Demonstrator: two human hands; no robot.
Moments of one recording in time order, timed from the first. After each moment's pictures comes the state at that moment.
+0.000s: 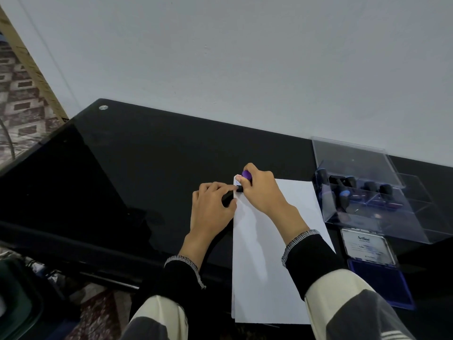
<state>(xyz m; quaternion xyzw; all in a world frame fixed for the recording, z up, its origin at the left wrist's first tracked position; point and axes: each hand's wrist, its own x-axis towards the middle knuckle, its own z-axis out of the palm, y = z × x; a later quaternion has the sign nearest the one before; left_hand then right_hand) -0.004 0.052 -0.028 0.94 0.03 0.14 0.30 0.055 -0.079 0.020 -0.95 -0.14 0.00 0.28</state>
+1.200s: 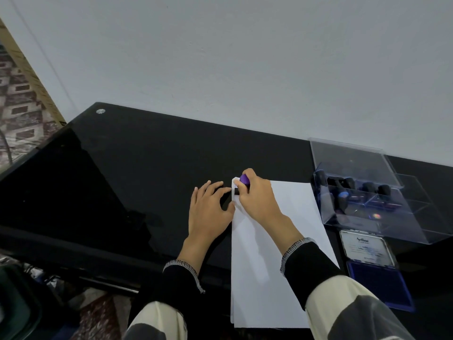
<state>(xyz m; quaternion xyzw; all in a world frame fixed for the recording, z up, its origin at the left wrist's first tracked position) -0.001 0.052 -0.032 0.95 0.03 0.13 0.29 0.046 -0.075 0.009 -0.94 -0.10 -0.03 0.32</state>
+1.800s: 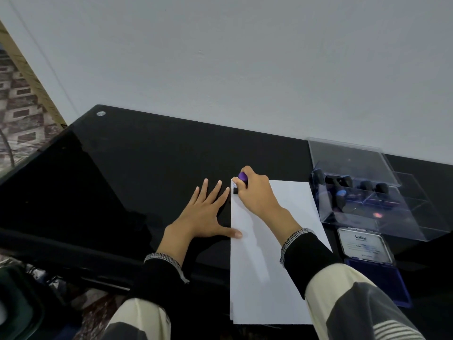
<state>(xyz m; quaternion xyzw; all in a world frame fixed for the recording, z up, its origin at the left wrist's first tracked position) 0.000 0.081 -0.014 0.97 -0.12 -0.15 0.13 0.052 -0.074 0.014 -0.94 -0.11 -0.02 0.32</state>
